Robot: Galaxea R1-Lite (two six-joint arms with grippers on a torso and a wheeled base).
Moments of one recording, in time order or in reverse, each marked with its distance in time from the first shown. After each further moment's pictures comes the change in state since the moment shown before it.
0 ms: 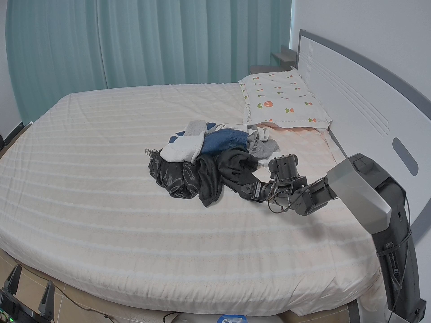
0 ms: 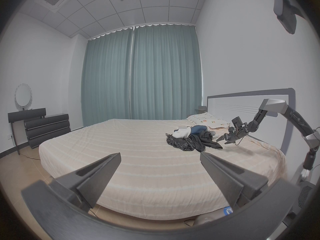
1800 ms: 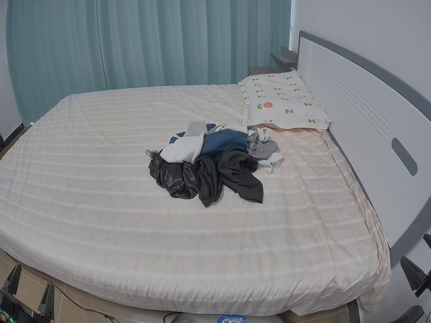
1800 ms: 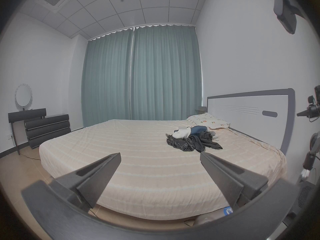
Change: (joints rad) left arm 0.000 0.000 0.000 0.000 0.000 0.000; right arm -0.357 -2.240 1.389 0.425 0.177 -0.457
